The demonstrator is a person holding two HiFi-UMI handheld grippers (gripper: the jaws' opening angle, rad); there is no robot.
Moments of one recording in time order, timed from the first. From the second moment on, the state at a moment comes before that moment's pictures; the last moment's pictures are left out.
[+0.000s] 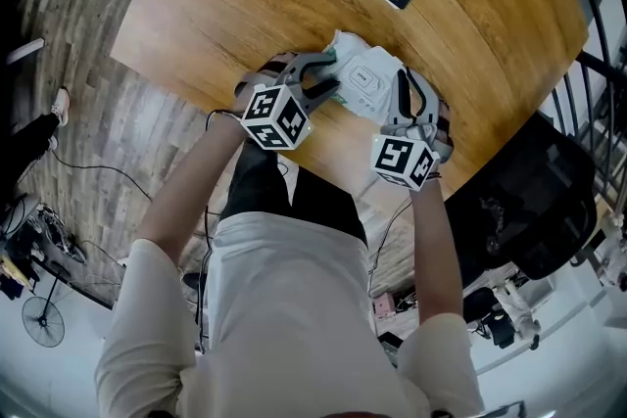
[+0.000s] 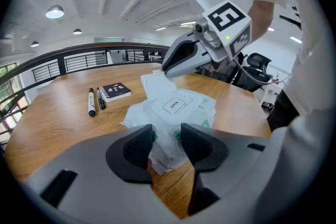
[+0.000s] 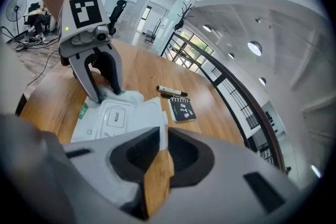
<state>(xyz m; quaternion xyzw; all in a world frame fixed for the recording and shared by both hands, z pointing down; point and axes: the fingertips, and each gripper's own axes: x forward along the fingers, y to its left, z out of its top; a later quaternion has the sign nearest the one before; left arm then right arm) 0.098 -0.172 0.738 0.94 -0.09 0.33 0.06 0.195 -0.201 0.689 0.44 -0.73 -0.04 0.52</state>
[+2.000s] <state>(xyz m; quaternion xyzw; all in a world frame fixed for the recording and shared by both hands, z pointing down) 0.032 -0.127 0.489 0.95 -0.16 0.28 -0.02 0.174 -0.084 0.474 0.56 -0.73 0.10 0.37</state>
